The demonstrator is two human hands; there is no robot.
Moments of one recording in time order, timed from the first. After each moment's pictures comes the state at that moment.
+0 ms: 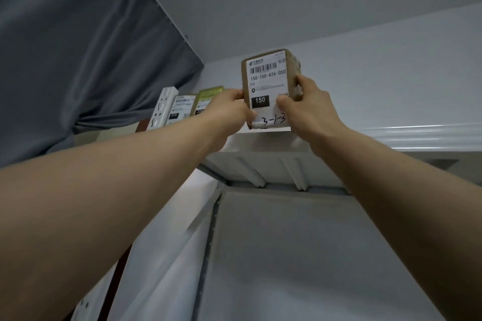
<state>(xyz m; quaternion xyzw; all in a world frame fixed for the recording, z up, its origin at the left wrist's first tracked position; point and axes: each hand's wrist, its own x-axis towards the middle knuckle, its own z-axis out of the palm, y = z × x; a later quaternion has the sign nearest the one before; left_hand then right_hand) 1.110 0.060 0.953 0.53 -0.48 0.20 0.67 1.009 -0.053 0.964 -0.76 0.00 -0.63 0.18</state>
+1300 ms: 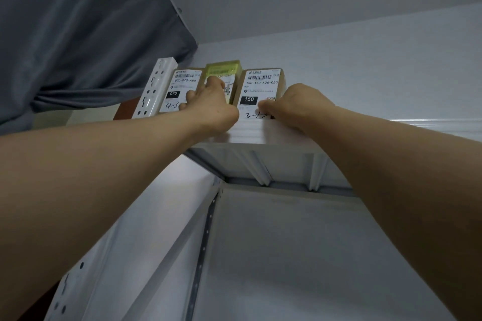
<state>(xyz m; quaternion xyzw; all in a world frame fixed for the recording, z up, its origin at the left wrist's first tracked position) 1.264 0.057 0.977 0.67 -0.38 0.34 0.54 1.140 -0.060 1.015 -0.82 0.17 -0.54 -0.07</state>
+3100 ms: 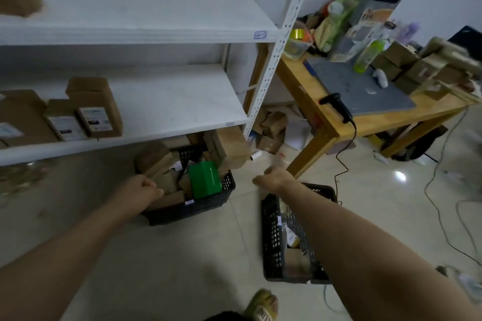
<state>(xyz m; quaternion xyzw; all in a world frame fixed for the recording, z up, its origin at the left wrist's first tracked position) 0.514 0.072 0.189 0.78 -0.41 -0.43 0.18 0.202 -0.027 0.207 -0.55 0.73 0.02 0.40</state>
